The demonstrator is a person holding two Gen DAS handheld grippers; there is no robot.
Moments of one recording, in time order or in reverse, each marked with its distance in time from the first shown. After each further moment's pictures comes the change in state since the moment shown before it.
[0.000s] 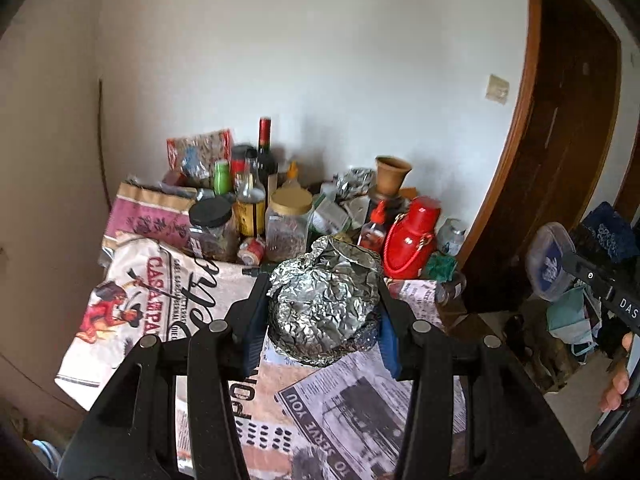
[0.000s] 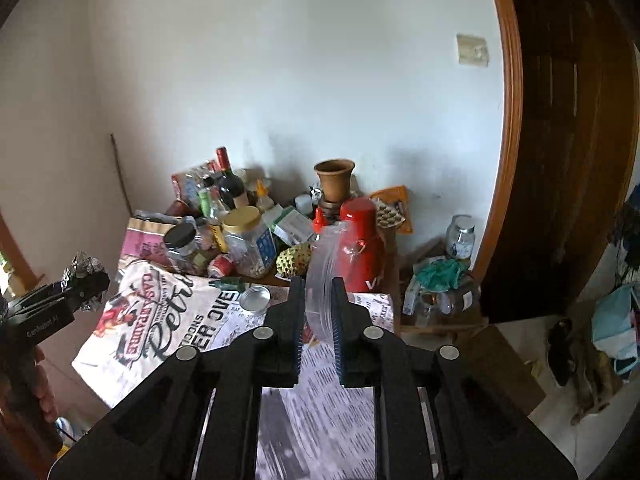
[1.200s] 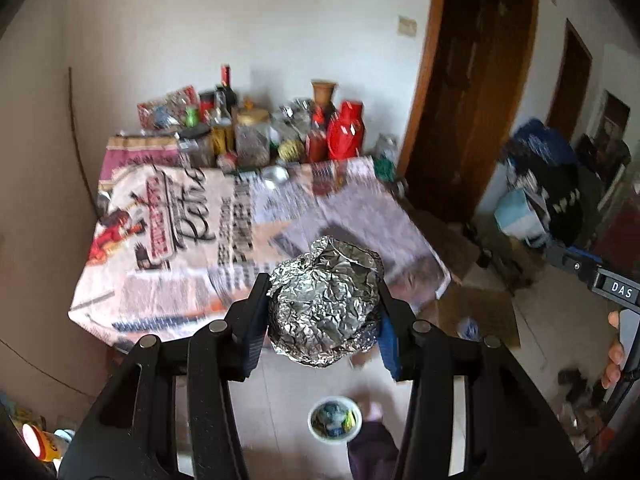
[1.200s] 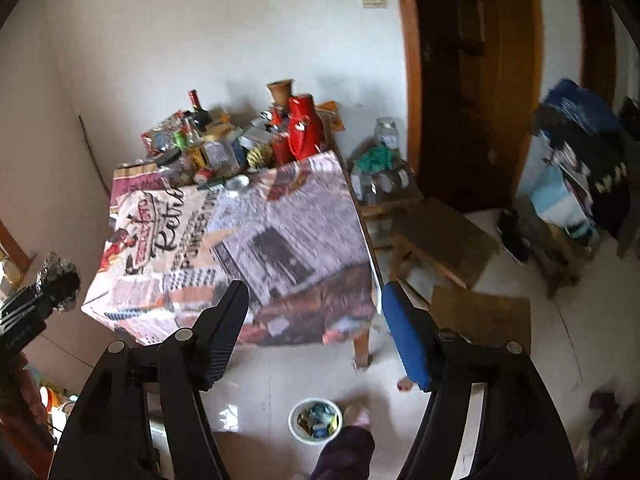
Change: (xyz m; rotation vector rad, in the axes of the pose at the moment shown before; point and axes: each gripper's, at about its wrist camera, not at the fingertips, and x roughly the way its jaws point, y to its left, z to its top) left arm -0.159 0.053 -0.179 0.184 0.176 -0.216; right arm -0.157 0.063 -0.199 0.227 0.148 -0.220
